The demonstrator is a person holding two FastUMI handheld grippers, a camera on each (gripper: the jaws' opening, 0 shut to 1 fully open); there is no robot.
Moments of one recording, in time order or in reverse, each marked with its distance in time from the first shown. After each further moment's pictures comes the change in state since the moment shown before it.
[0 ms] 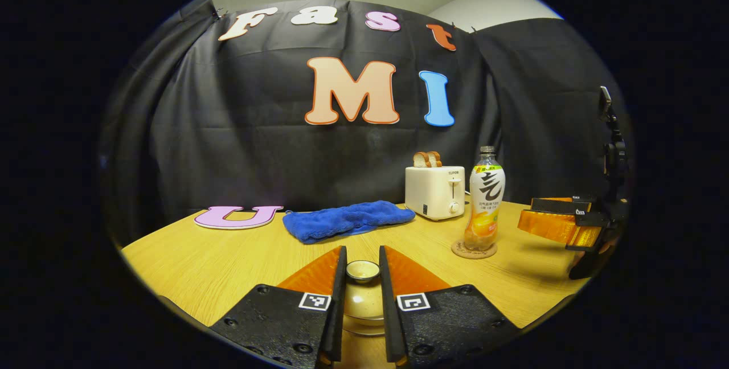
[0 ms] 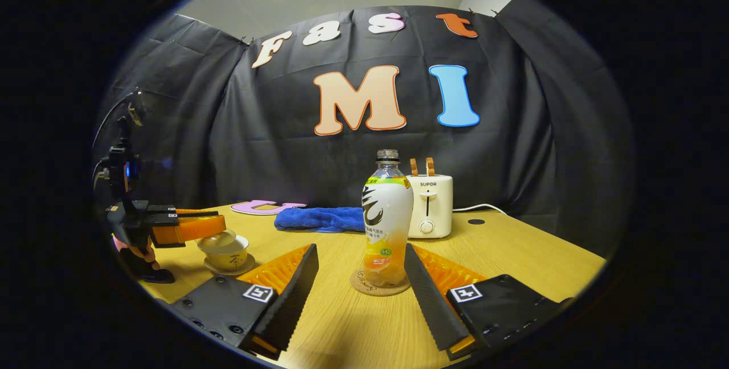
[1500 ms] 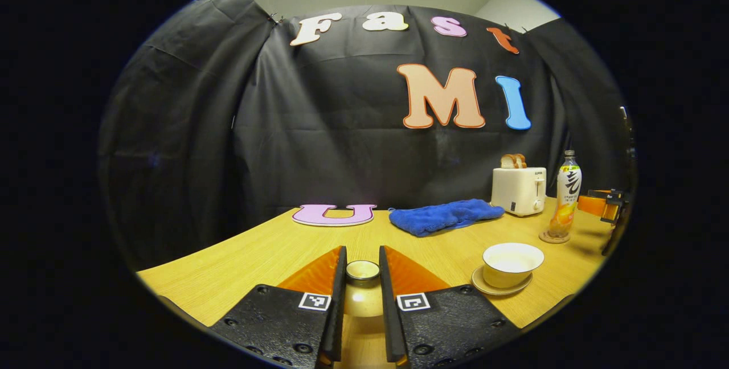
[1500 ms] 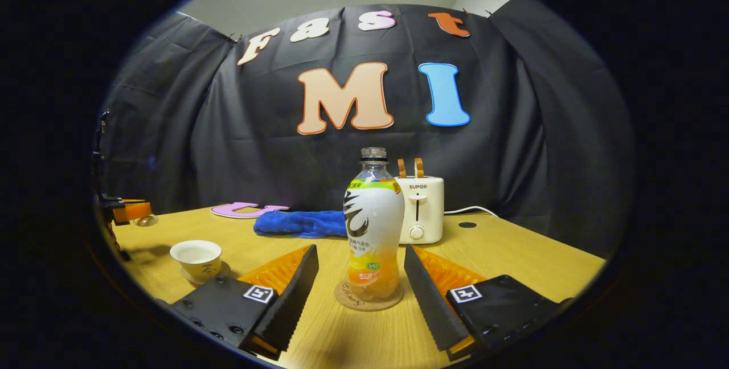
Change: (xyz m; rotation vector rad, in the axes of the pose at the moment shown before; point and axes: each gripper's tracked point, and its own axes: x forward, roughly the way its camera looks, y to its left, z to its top) left arm -0.086 0.165 0.001 -0.009 -0.012 0.362; right arm 0.030 -0.013 -0.002 -0.003 -0.001 -0.073
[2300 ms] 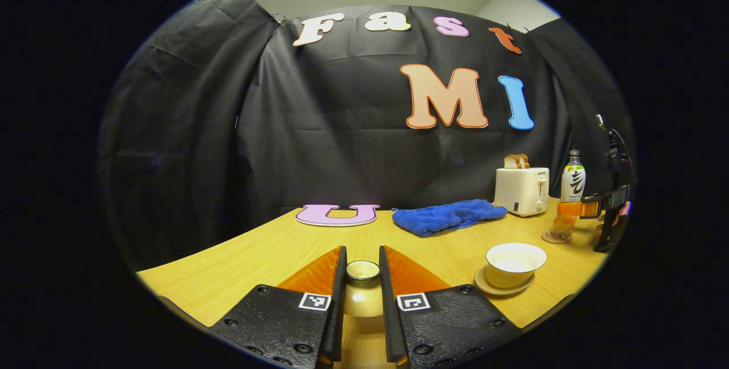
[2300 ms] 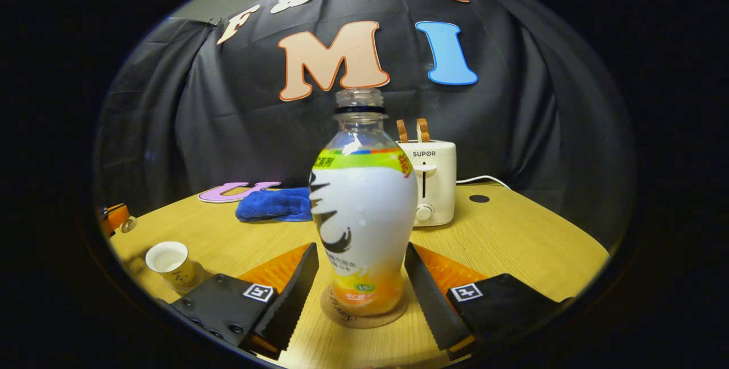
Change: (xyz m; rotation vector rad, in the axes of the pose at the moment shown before) left arm -0.001 0.007 0.000 0.001 0.000 0.027; right arm 0.074 -0.011 -0.033 0.038 0.192 -0.013
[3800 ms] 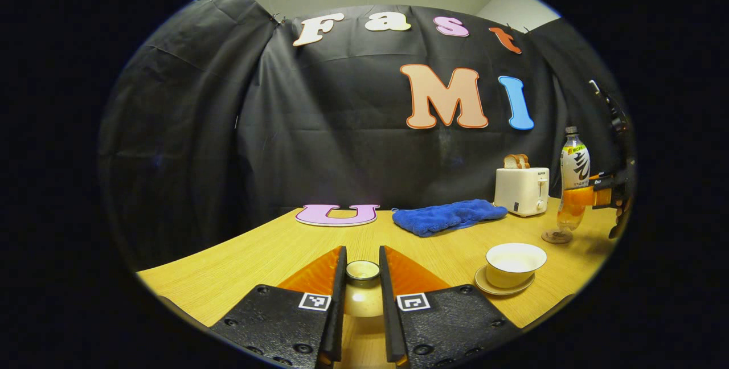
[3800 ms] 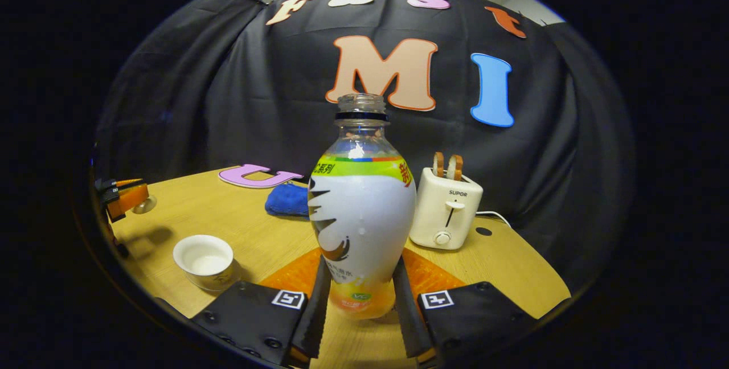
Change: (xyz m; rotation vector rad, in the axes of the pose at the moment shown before) left arm -0.001 0.001 0.000 0.000 0.000 0.000; right arm -0.034 0.058 0.035 -0.189 -0.021 0.035
